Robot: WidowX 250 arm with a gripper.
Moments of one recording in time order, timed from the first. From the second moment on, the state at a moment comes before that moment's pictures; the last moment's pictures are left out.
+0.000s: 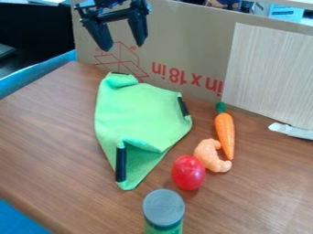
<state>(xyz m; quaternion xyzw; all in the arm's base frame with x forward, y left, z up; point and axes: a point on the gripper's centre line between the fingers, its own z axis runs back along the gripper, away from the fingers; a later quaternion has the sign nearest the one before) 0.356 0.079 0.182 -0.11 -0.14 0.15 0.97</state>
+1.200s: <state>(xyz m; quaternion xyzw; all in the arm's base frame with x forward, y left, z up) 0.422 0.046 0.085 -0.06 -0.15 0.26 0.95</state>
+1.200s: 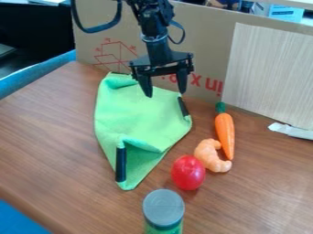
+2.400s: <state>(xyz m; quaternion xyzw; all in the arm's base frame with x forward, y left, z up) 0.431 0.025 0.042 -0.05 -0.12 0.27 0.95</state>
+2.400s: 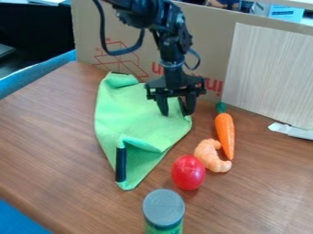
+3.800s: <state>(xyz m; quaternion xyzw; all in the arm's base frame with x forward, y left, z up) 0.399 0.080 0.124 -0.11 -0.16 0.31 0.93</state>
